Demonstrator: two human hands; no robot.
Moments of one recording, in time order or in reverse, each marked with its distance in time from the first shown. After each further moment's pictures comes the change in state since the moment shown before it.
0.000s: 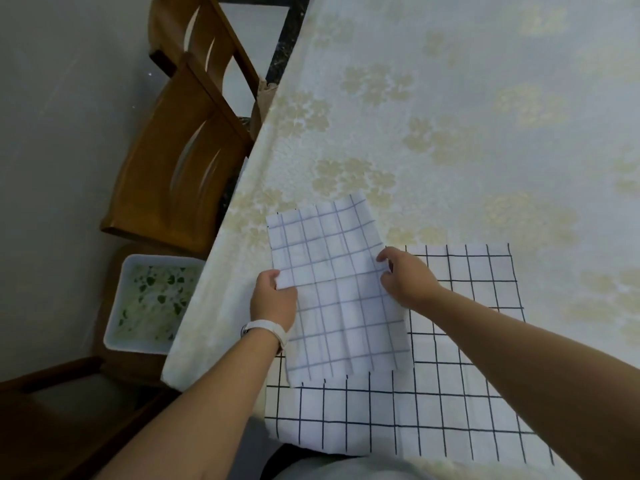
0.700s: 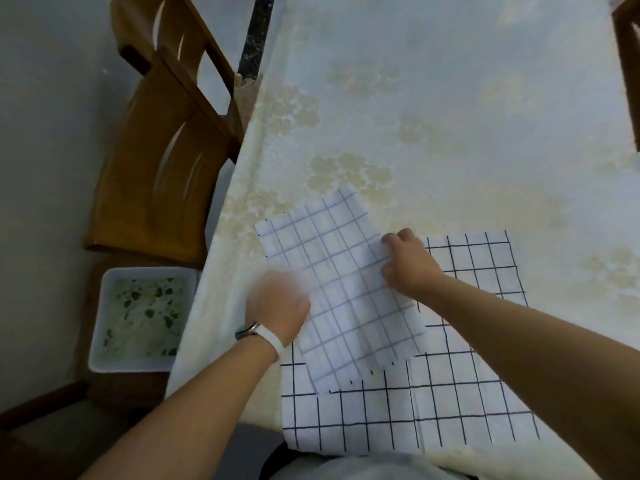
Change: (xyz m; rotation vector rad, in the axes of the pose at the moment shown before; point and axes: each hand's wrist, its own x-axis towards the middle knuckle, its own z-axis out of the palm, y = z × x) left_hand 0.028 -0.016 -0.019 0.885 -0.056 0.645; right_hand 0.010 -0.019 0.004 -0.202 0.094 0.050
